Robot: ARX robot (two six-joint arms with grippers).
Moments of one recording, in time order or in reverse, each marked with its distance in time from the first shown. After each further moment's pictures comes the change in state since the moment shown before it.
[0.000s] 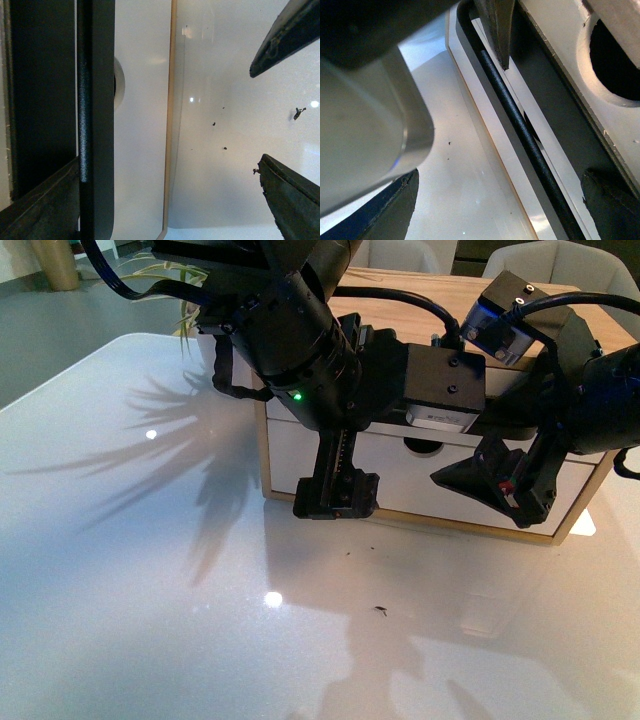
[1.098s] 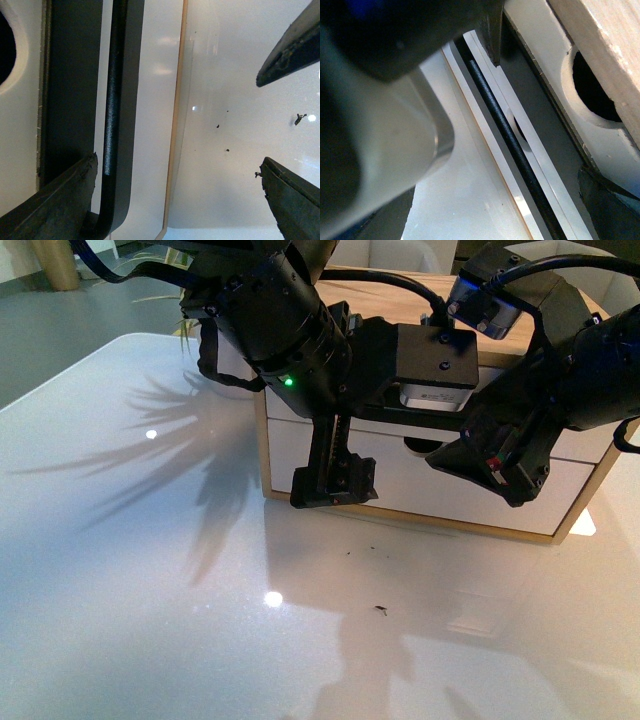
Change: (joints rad) left arm 0.004 -0.011 0.003 0.006 0.028 -0.034; right arm 0.079 -0.036 0.051 -0.054 0.068 0.039
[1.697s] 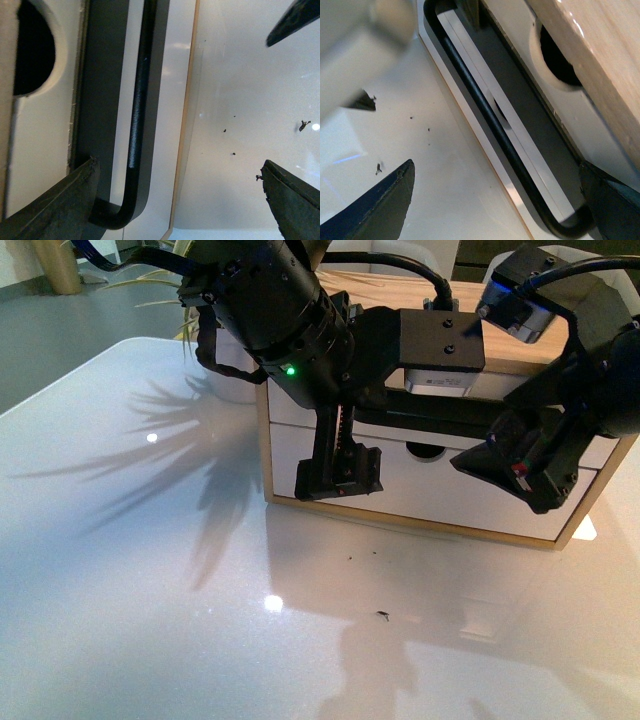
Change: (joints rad) left arm 0.002 -0.013 0.009 0.008 0.008 -0.024; right arm -0.024 -0.079 -0.068 0.041 0.018 0.029
